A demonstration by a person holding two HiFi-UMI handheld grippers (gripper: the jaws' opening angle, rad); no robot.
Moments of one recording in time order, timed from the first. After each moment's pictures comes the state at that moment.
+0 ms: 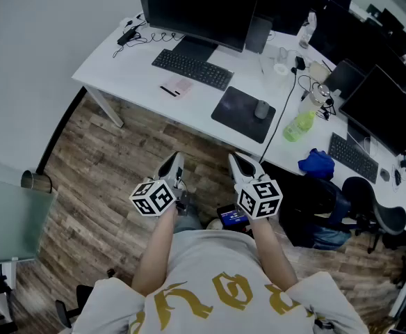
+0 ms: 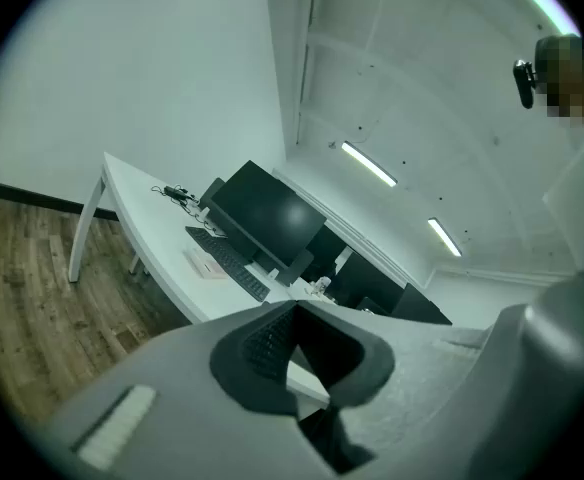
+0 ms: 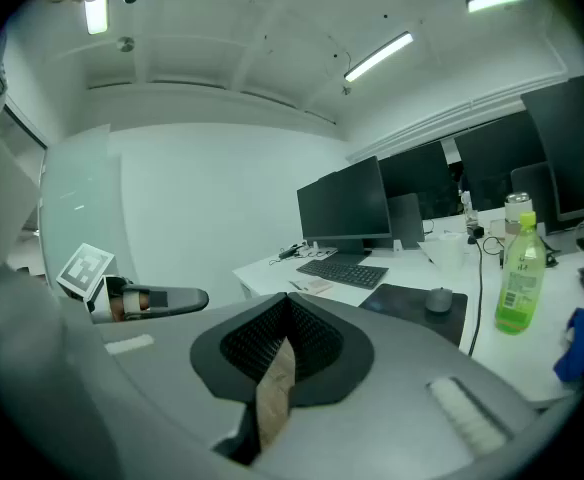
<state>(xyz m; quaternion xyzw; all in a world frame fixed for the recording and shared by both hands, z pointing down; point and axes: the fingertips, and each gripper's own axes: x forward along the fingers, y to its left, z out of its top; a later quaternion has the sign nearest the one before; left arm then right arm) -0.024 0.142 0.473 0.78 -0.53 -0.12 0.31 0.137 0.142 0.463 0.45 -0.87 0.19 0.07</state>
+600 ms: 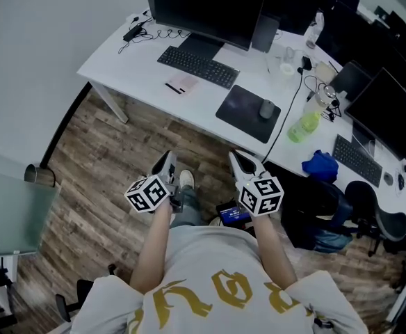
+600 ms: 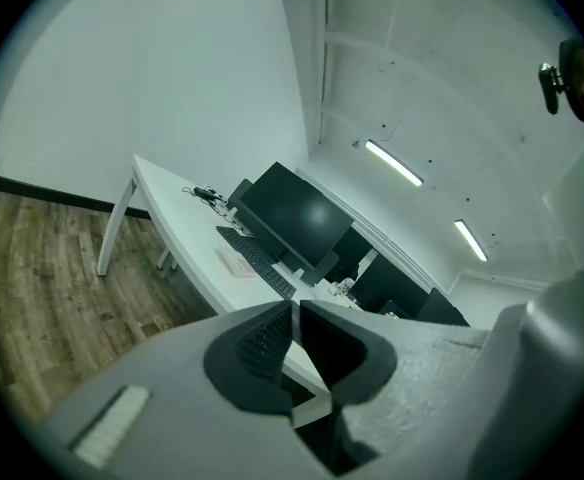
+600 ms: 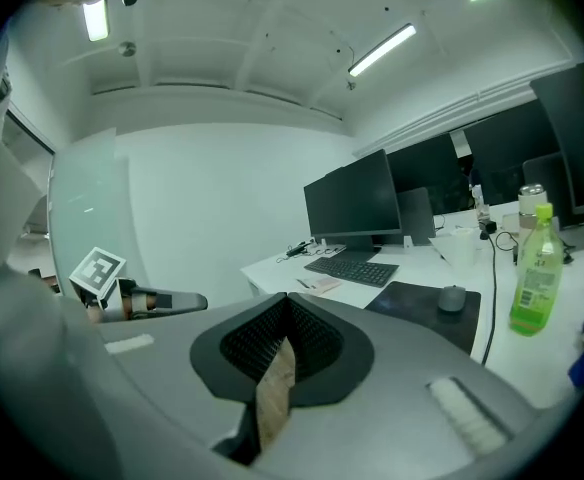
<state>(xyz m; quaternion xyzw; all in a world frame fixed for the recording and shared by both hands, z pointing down) -0.061 0.142 0.496 0.74 -0.57 -0.11 0.34 0.130 0.137 0.469 0.43 -0.88 0.19 0.07</state>
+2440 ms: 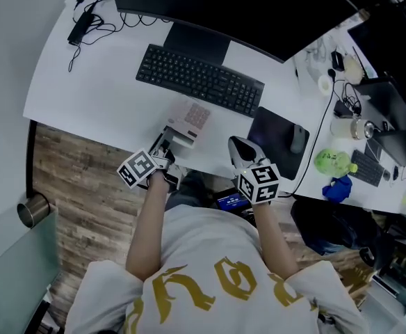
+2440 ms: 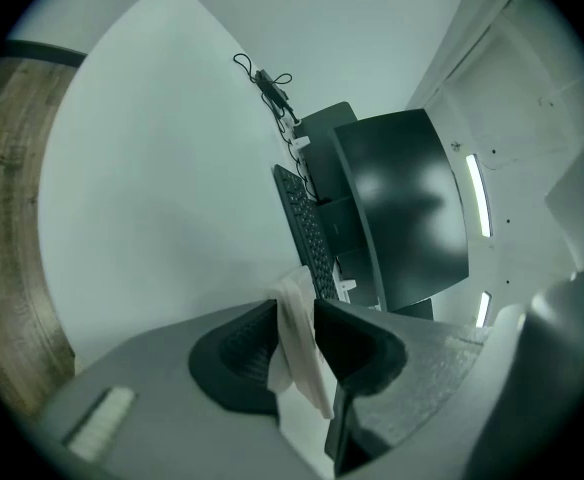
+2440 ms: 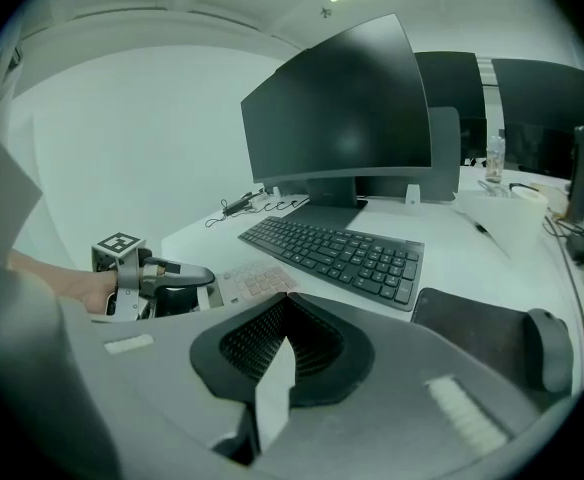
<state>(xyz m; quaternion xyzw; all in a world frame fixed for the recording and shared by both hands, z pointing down) -0.157 -0.202 0.650 0.63 -0.45 -0.13 0.62 0.029 -0.161 0.588 0.50 -0.79 0.29 0.21</state>
